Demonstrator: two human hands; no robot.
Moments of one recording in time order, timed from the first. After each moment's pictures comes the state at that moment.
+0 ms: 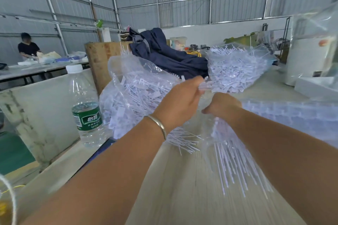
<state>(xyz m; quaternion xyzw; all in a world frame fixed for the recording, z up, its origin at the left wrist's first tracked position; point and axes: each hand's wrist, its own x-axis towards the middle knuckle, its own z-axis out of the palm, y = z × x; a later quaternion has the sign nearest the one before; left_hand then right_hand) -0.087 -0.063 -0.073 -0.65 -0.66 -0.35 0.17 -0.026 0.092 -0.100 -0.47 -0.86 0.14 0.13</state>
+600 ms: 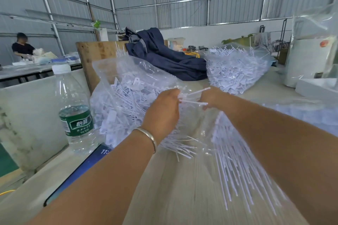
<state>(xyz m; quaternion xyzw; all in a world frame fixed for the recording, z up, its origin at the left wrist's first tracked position) -0.129 -0.054 -0.106 -0.53 -0.77 -0.31 0.18 -0.056 0.101 -0.079 -0.41 -0.85 0.30 0.13</state>
